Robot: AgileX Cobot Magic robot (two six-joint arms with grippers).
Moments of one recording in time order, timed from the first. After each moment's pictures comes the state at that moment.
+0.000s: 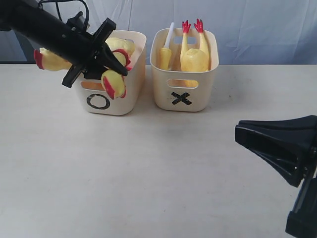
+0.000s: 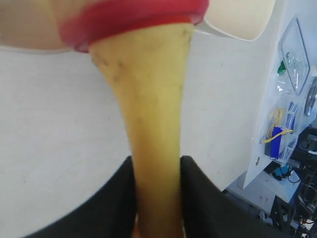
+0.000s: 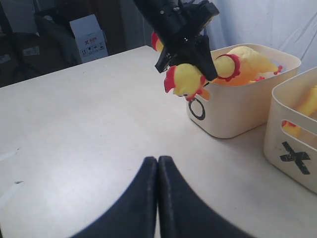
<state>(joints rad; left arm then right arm) -0.14 2.01 -1.62 -0.94 1.22 0.07 0.57 0.62 -0.41 1.28 0.37 -1.30</state>
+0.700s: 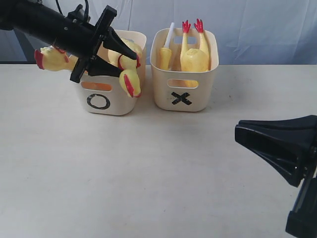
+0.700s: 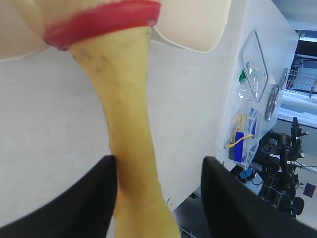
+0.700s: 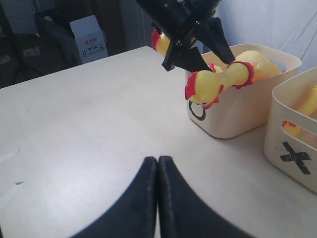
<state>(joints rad) -0.14 2.01 -1.62 -1.06 1.21 0.07 0.57 0.62 -0.41 1.28 0.37 -1.30</state>
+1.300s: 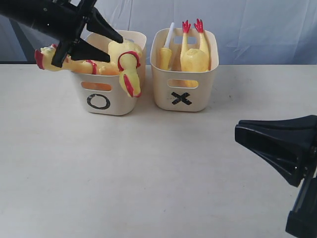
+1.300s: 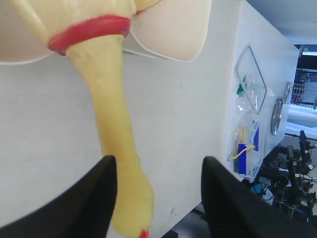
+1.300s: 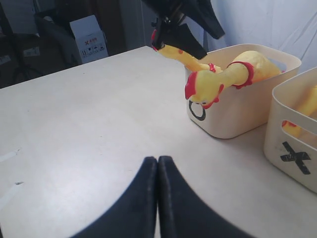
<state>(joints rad) -0.10 1.90 -1.62 -1.01 1.21 0.05 0.57 0.62 -0.41 1.28 0.37 -1.30</state>
